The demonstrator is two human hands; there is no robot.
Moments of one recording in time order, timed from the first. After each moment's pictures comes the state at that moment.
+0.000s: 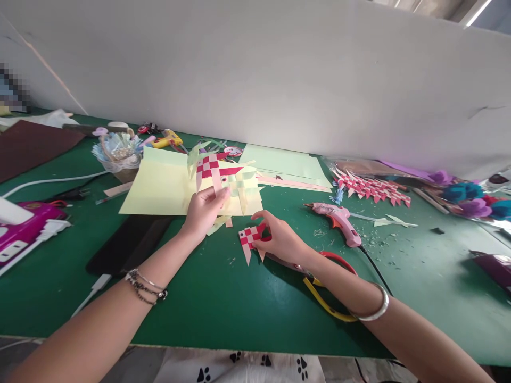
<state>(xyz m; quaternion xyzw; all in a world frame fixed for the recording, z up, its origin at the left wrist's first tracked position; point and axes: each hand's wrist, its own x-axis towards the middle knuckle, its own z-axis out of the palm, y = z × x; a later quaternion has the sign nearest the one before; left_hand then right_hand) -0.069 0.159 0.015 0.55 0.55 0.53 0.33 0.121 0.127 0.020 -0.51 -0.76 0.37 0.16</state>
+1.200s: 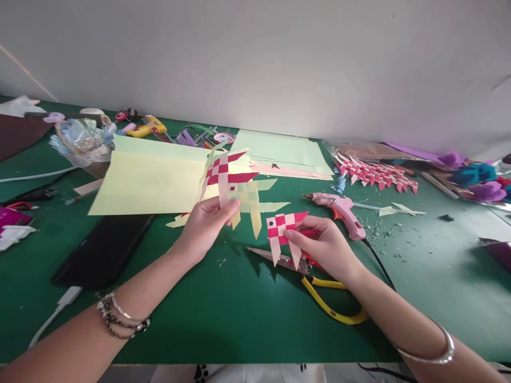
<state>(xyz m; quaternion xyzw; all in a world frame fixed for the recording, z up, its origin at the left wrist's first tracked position) -0.043 0.135 0.018 0.55 0.46 0.48 0.51 0.172 0.100 0.030 -0.52 -0.60 0.49 0.37</state>
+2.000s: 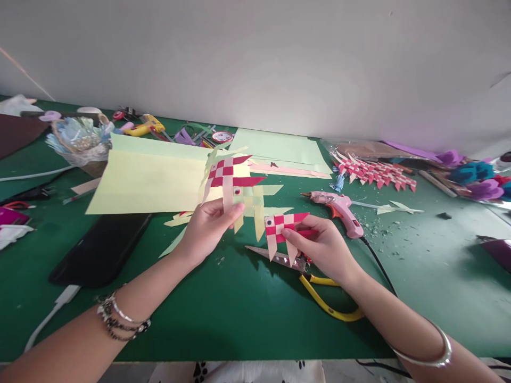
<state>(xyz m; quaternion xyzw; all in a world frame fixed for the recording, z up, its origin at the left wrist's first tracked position) -0.038 0.129 0.022 0.62 0.47 0.44 0.45 0.169 0.094 0.030 -0.52 -0.61 0.45 0.39</state>
